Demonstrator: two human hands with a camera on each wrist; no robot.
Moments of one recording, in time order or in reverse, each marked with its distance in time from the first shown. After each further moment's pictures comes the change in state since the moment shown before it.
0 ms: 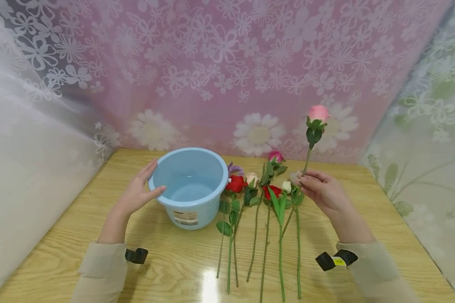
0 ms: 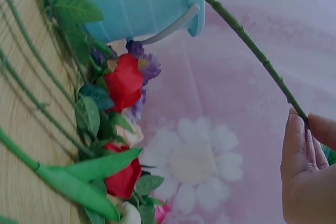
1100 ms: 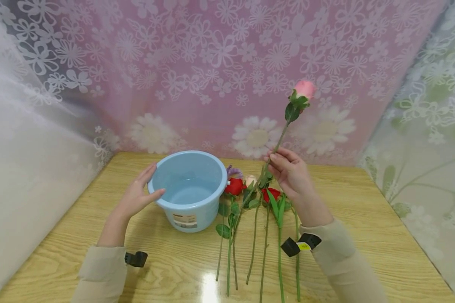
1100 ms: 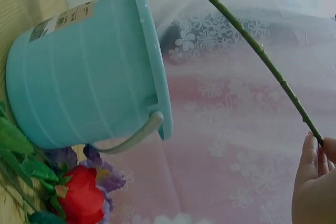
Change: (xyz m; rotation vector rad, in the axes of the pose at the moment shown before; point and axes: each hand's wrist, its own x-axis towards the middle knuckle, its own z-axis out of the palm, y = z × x) left_hand 0.001 0.000 0.001 -0.009 0.021 0.006; right_hand 0.037 0.003 0.088 0.206 0.048 -0.168
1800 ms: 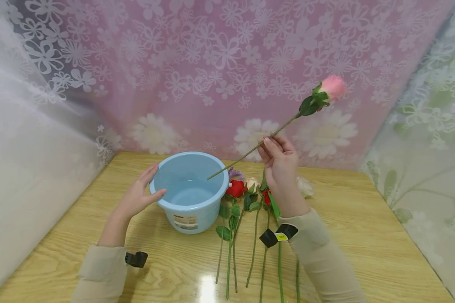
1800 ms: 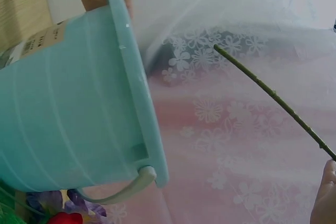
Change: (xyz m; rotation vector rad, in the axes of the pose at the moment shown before) left_hand -0.002 -0.002 0.000 -0.007 0.019 0.021; right_hand 0.026 0.021 0.041 0.106 0.128 -0.334
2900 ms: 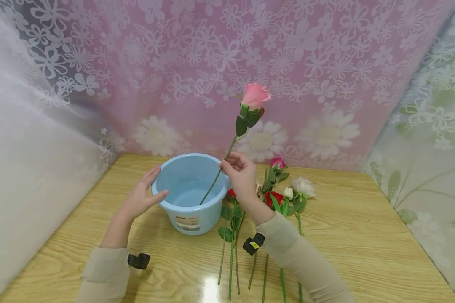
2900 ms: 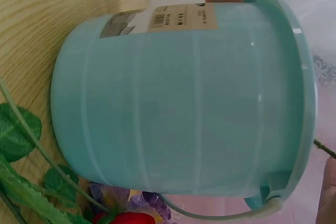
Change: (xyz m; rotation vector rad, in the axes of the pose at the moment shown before) left_hand 0.000 0.001 0.001 -0.011 -0.016 -0.026; right_hand -0.019 0.082 0.003 -0.554 -0.163 -0.054
